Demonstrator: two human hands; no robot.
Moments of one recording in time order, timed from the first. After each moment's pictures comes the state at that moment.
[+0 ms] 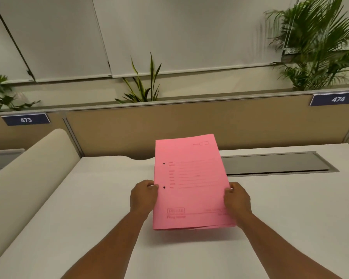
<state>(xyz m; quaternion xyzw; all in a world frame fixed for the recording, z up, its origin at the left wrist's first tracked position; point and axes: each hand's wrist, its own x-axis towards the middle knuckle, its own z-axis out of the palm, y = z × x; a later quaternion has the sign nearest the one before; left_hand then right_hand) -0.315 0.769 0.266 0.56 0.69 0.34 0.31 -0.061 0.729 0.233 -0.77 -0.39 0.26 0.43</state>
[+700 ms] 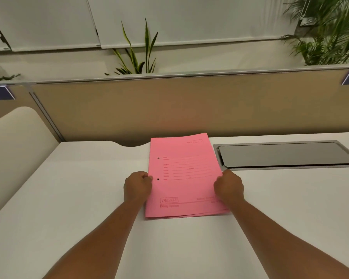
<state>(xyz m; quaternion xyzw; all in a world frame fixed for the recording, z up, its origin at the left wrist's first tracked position) -0.315 0.860 0.190 0.56 0.73 0.29 0.26 -0.066 0.824 0.187 -0.84 -0.45 0.20 0.25</state>
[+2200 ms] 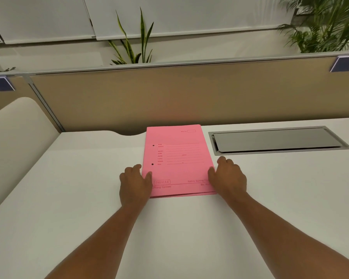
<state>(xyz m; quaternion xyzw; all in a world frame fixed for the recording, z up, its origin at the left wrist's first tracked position) -0.316 0.798 0.195 0.60 0.74 0.25 0.15 -0.068 0.778 0.194 -0.81 -0.55 0.06 0.18</state>
